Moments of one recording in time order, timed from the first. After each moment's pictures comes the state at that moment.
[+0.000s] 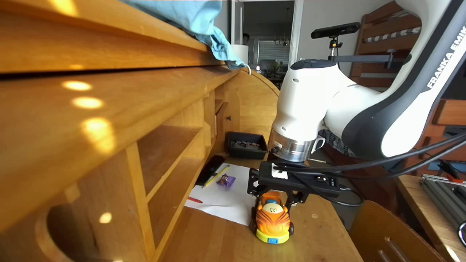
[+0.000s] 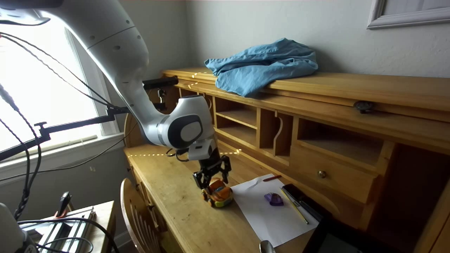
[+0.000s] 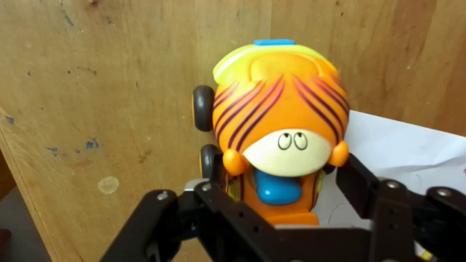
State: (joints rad) arm 0.44 0.36 -0.16 -2.38 -0.30 2.87 1.85
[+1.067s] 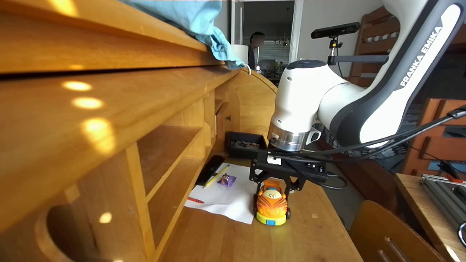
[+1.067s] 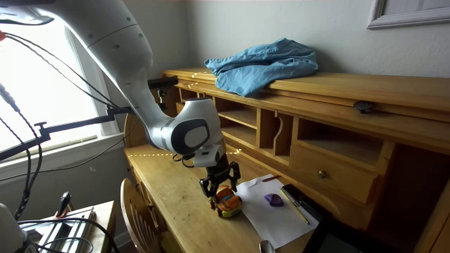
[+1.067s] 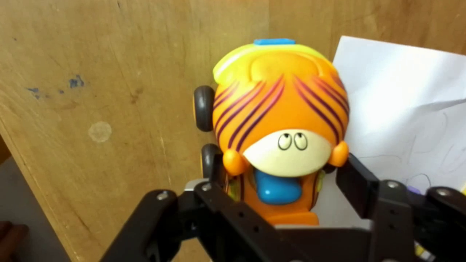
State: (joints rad) arm 0.38 0.36 -0.20 -2.38 -0.30 2.87 1.83
